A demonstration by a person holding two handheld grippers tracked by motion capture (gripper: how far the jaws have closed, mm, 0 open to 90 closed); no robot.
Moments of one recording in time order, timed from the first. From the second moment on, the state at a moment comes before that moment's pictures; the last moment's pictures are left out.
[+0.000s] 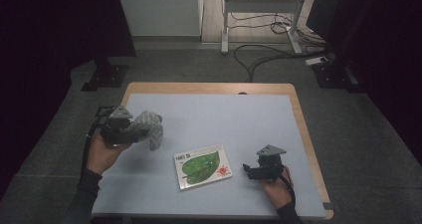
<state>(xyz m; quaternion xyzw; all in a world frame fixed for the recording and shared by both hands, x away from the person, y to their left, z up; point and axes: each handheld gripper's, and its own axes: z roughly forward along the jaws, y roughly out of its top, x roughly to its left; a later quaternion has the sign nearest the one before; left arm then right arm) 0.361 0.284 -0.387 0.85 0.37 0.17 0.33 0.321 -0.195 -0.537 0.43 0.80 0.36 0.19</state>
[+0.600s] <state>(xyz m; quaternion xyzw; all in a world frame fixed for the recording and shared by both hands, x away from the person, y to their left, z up) 0.381 0.286 -0.448 0.85 0.39 0.14 0.31 0.321 -0.195 -0.537 0.43 0.80 0.36 0.19</state>
